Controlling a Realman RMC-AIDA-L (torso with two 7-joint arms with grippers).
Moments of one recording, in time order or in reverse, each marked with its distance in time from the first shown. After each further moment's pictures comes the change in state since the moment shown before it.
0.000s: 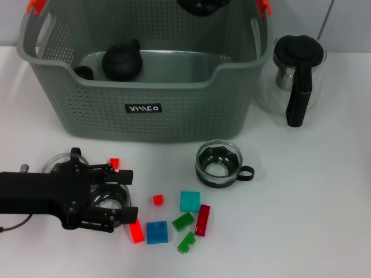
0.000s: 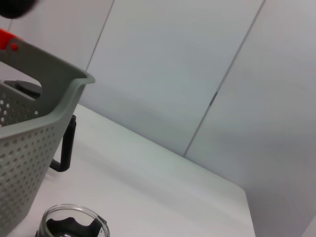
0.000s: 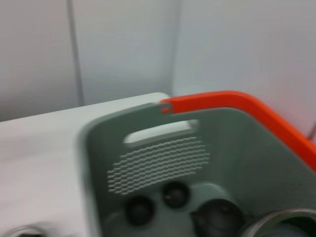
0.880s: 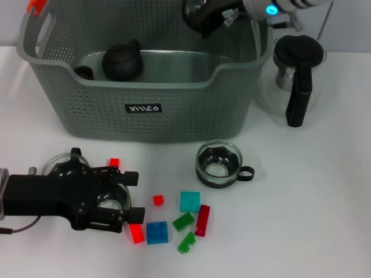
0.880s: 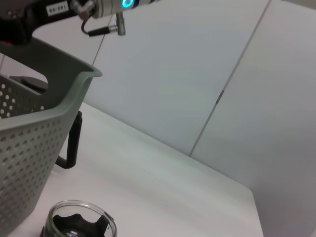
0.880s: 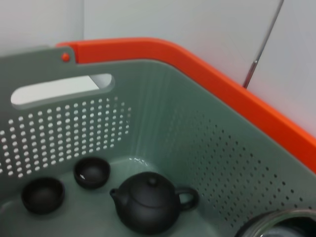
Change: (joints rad) left arm -0.008 -0.004 0.007 0.049 0.004 -0.048 0.031; right arm 0.046 0.084 -0.024 0.399 -0.027 0.589 -0.154
